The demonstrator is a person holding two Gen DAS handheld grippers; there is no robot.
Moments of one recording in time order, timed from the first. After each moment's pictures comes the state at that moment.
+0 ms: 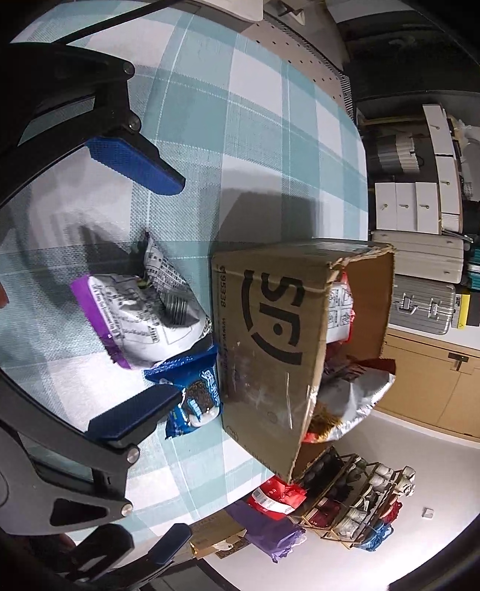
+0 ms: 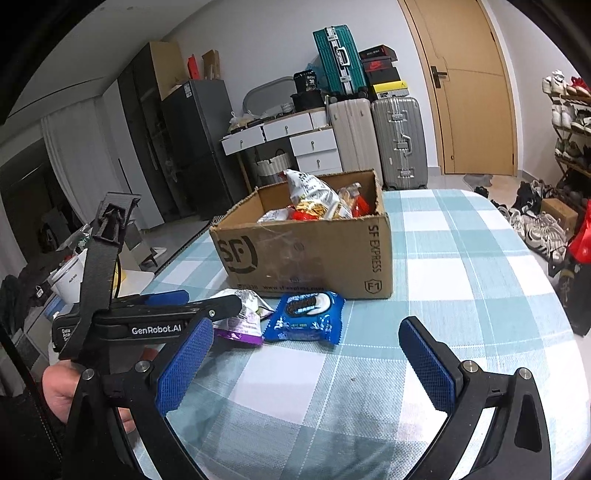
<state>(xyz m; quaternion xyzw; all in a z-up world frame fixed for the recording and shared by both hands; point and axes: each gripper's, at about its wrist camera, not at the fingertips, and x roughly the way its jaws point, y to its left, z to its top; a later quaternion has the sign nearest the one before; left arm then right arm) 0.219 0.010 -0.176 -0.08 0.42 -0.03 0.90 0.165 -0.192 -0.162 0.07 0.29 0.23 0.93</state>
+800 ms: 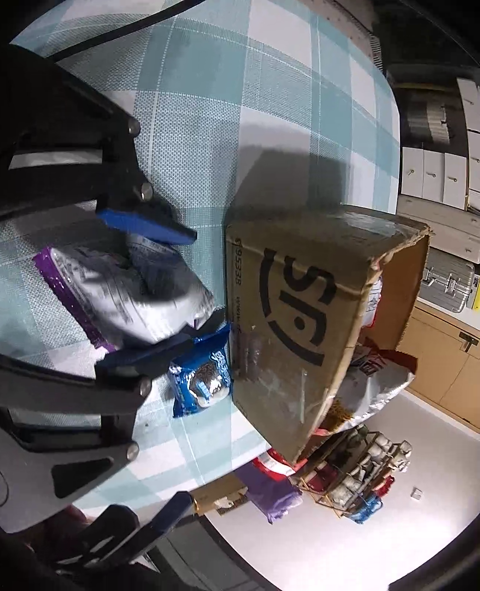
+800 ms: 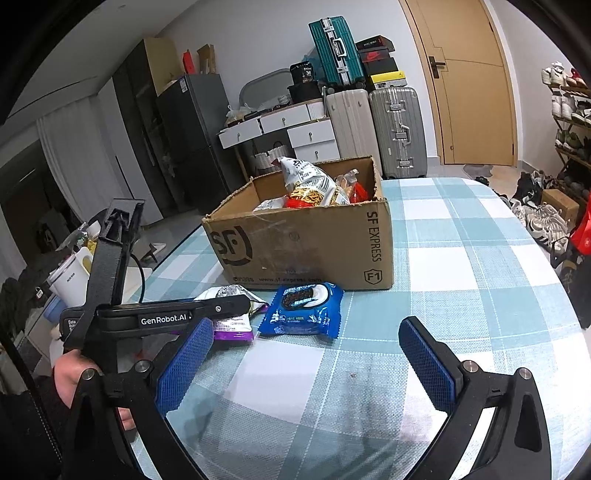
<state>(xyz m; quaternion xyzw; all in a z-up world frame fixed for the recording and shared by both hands) 0.268 0.042 -0.212 -0.15 0.44 -0.13 0.88 0.173 -0.190 -0.169 0.07 0.31 0.23 0.92</state>
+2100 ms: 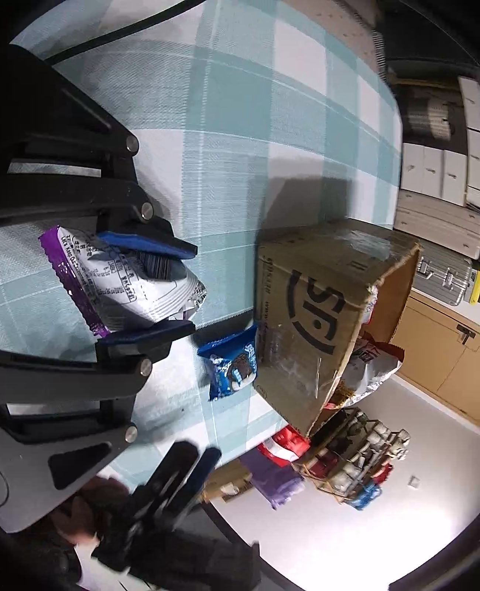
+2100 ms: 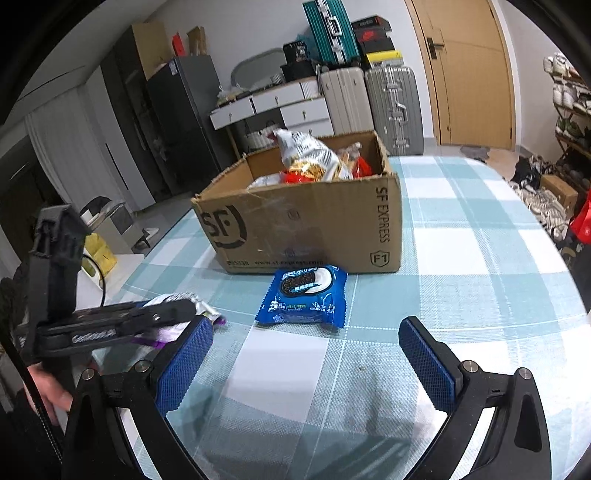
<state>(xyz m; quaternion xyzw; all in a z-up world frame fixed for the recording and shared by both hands) 0.204 0.069 -0.196 -0.16 0.44 -0.15 0.87 0.191 -0.173 -0.182 0.06 0.36 0.22 0.91</state>
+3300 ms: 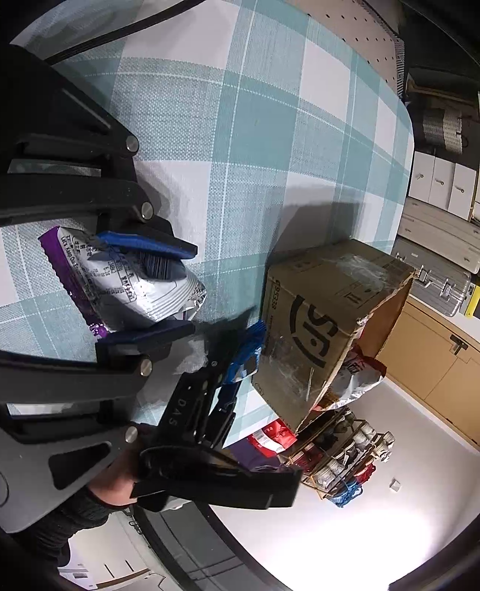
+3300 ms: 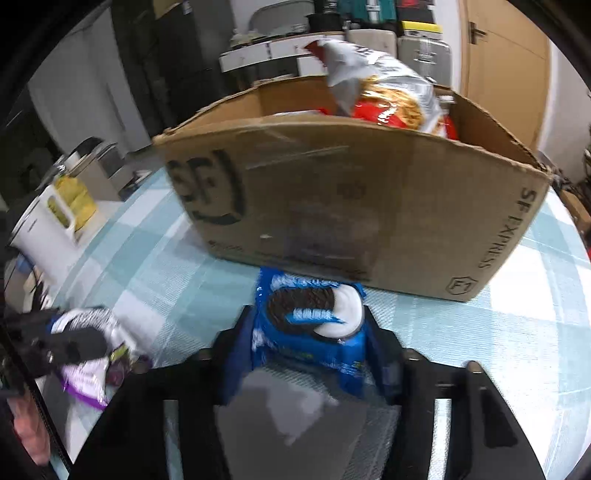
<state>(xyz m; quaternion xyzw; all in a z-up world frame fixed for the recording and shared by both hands) 0.180 0.097 -0.189 -0.19 0.43 -0.15 0.87 0.263 -0.096 -0.218 -0.03 0.43 0.23 0.87</state>
